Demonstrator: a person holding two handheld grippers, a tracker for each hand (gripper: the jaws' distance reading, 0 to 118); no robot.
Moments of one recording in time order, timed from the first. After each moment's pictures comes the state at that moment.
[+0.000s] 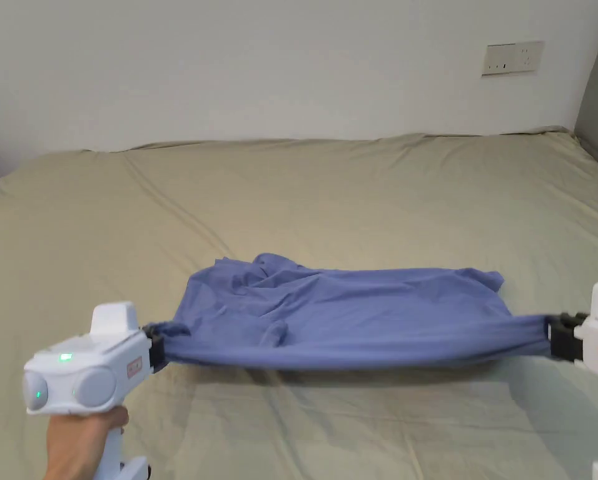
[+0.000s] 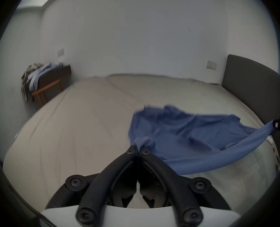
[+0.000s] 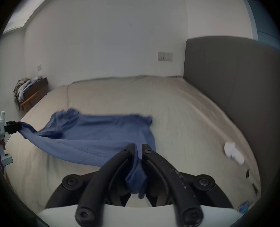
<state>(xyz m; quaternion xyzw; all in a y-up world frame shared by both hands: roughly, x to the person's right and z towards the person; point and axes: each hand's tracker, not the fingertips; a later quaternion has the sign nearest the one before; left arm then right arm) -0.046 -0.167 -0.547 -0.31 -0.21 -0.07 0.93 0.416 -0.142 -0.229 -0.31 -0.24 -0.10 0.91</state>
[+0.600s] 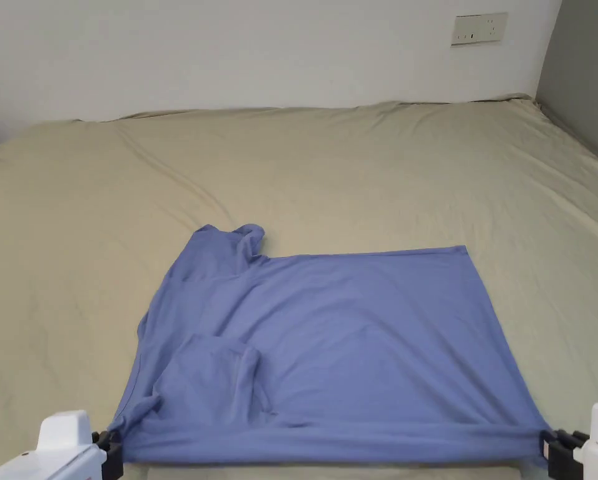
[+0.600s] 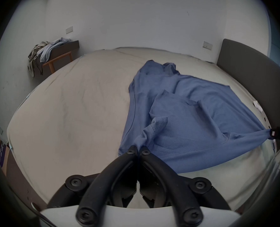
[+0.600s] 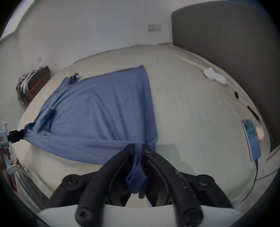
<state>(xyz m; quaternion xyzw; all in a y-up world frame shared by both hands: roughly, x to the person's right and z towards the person) -0.186 -0.224 -0.354 -0.38 -0.21 -0.08 0.90 0.291 -0.211 -0.030 -0.39 -0.26 -0.18 0.86</state>
